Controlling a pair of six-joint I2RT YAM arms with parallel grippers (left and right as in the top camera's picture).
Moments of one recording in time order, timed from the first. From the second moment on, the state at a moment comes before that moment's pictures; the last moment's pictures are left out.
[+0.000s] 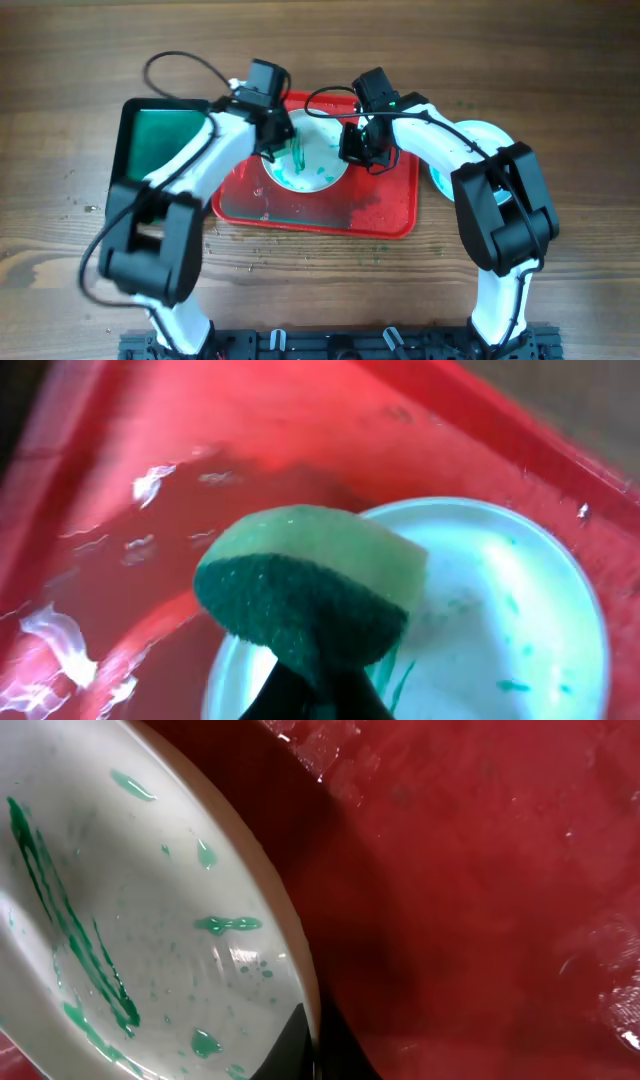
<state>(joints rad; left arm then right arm) -0.34 1.90 1.28 -0.57 -0.05 -0.64 0.43 2.08 1.39 -0.65 -0.32 0.61</state>
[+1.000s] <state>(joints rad) -0.40 2.02 1.31 -0.62 -0.21 -0.64 0.44 2.08 1.38 -0.62 -0.34 0.61</state>
